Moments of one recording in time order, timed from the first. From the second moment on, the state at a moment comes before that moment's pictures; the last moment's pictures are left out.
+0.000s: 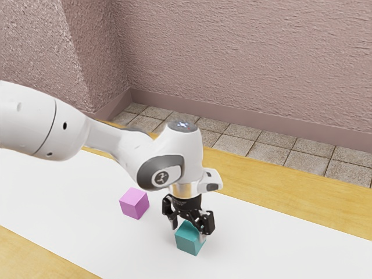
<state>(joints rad) -0.04 0.30 -0.41 -2.11 0.08 2.26 -0.42</state>
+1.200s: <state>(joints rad) 0.11 0.20 -0.34 -2.07 0.11 2.17 -0.38</state>
